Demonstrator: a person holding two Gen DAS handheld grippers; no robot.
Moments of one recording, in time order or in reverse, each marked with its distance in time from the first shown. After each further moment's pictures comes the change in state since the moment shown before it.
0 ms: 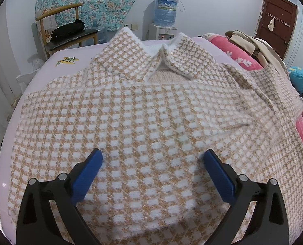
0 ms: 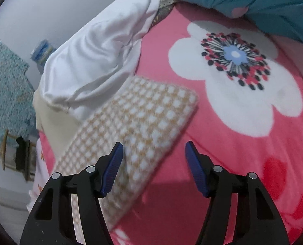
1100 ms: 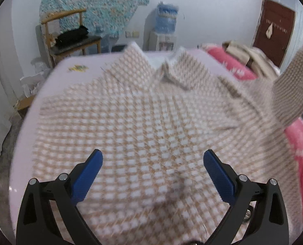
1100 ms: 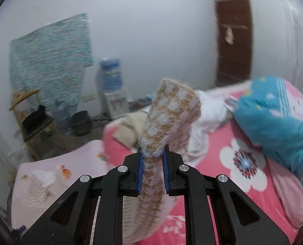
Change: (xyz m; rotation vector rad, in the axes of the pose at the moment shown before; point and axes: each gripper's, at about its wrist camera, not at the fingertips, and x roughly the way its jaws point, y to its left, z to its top) left arm -0.056 0.016 -0.004 -0.020 -0.067 -0.014; right arm -0.224 0.198 -0.111 -0.598 -0.507 0.071
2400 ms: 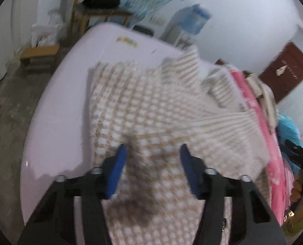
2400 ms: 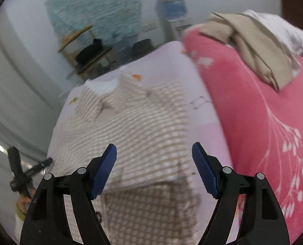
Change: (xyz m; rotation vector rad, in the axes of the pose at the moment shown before) left arm 0.000 0.128 -0.002 -0.326 0.145 -0.128; right arm 0.065 0.089 -0.162 -0.011 0.487 0.443
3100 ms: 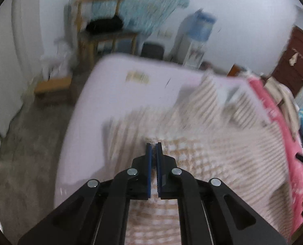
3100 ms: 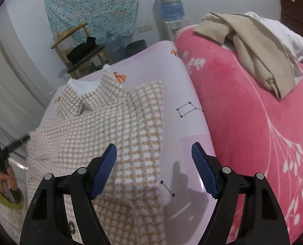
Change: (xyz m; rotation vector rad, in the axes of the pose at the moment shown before) left arm 0.008 0.000 0.057 0.107 -0.093 0.174; right arm 0.041 -0.019 0.012 -0.064 -0.018 -0.062
